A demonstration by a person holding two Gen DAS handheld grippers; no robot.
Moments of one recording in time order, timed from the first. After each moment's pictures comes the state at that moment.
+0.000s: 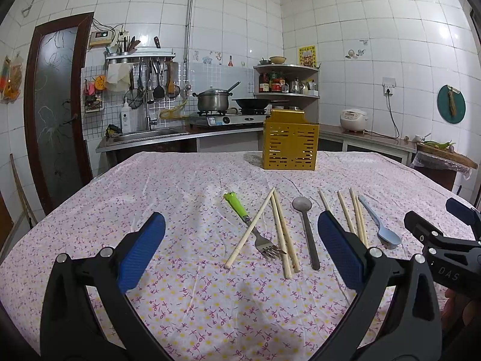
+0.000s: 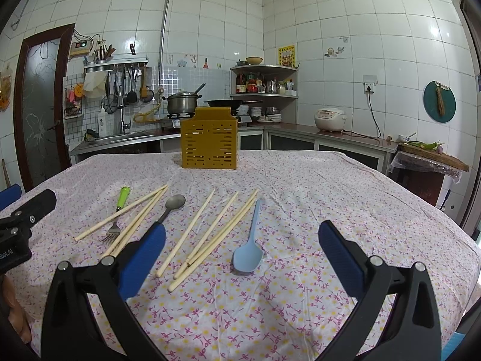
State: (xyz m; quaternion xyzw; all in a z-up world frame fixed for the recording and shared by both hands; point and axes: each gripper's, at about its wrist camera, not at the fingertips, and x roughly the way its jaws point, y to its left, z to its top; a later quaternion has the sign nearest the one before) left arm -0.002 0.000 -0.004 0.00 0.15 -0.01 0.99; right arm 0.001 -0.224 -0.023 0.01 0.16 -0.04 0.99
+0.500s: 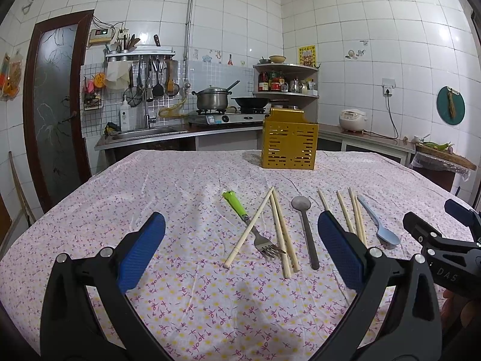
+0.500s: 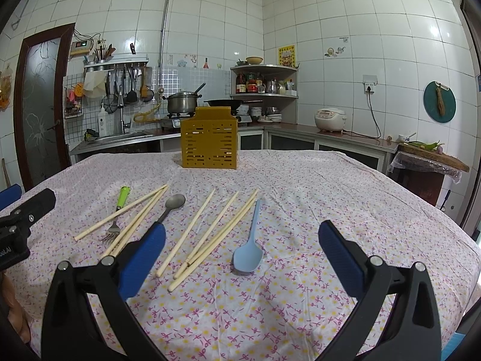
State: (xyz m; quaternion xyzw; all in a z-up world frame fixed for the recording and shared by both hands) left arm -0.002 0.000 -0.004 0.00 0.15 -0.01 0.99; right arm 0.000 -0.224 -0.023 0.01 0.16 -0.04 0.99
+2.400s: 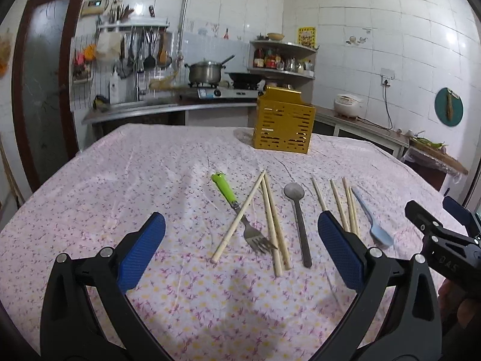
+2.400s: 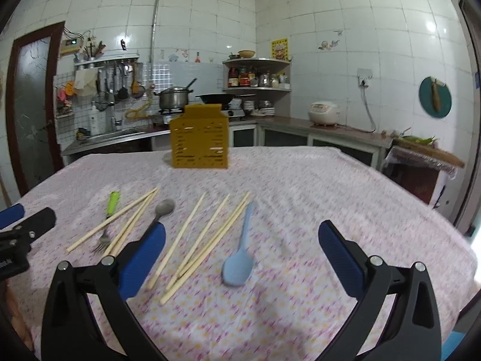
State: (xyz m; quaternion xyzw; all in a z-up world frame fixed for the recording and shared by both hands) left arm 0.032 0.008 0.001 -0.03 0.22 -0.04 0.97; right arm 0.022 -0.228 -0.009 0.01 0.17 -0.07 0.98
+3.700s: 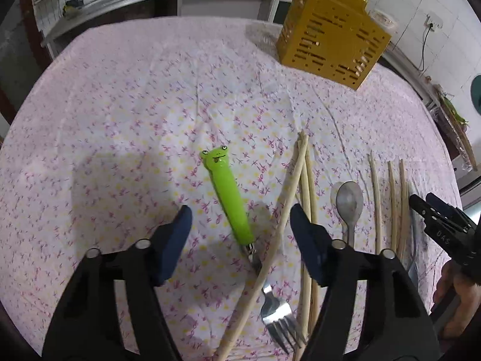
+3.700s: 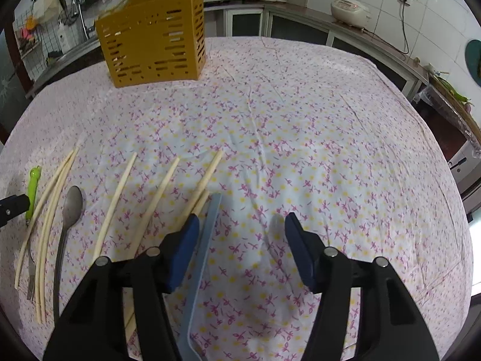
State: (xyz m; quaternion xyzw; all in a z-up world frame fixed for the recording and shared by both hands) left arm 0.250 0.014 -0.032 -0.06 0.52 -0.05 0.85; right arm 0.239 -0.282 -0.045 0.01 0.48 -0.04 0.88
